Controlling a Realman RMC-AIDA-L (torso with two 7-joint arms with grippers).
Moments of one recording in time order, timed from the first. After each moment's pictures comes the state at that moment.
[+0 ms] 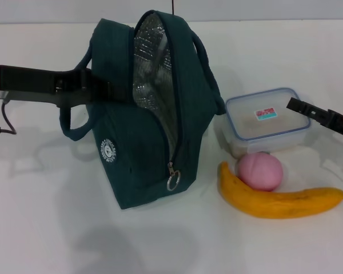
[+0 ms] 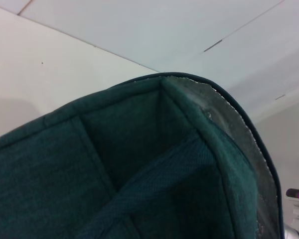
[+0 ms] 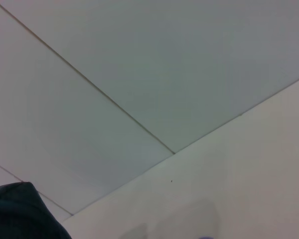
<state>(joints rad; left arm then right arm) -0.51 -2.07 0.79 1.17 2.06 1.76 -2.65 0.51 2.01 -0.71 -0.23 -1.58 -1.21 1.61</state>
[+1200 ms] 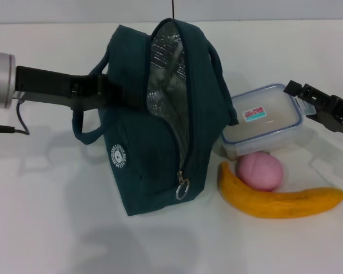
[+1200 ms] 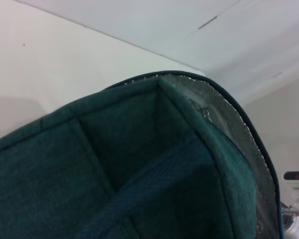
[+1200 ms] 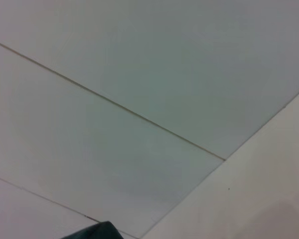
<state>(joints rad) -0.54 -2.07 0.84 1.14 2.07 1.75 -2.64 0.51 2.01 -0.71 -0.21 -1.51 -1.35 1.78</state>
